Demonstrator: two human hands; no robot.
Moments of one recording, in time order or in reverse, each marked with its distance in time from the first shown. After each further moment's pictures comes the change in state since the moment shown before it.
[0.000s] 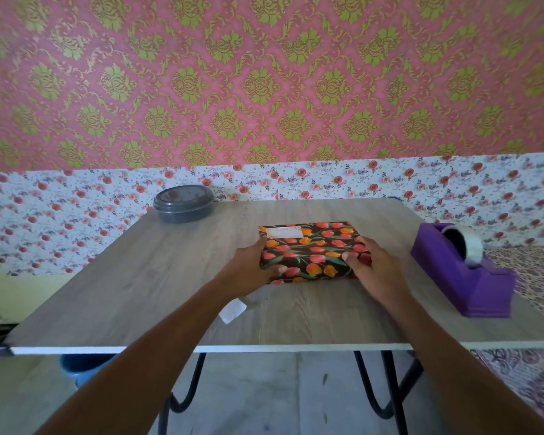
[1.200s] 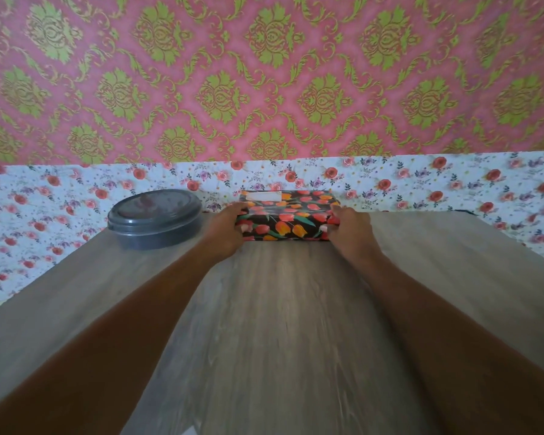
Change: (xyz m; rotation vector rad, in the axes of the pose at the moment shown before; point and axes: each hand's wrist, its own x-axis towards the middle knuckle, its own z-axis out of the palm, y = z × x) left_hand 0.265 -0.142 -0.033 -0.032 0.310 -0.076; right_hand 0.270 -0.062 0.142 -0.036 -0.018 -0.059
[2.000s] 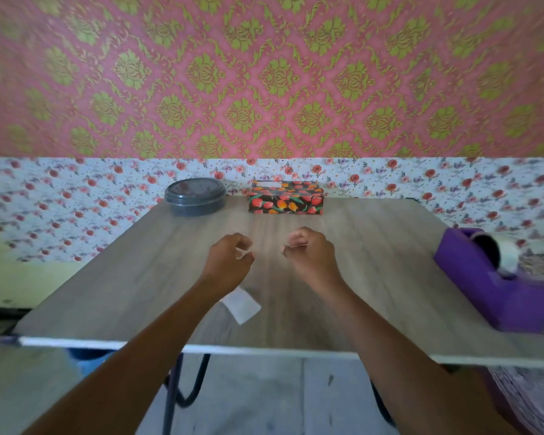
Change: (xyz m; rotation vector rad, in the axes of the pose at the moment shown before) left_hand -0.275 0.073 -0.072 -0.150 0.097 -0.124; right_hand -0.269 -0.077 -0.059 0.449 -0.021 -0.057
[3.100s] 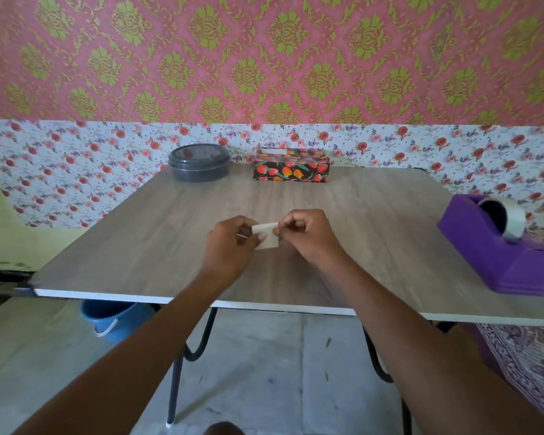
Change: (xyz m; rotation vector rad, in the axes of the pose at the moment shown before) left_hand -0.051 -0.011 0.006 -0.222 0.073 0.065; right_hand -0.020 0.014 0.006 0.106 -0.172 -0.179
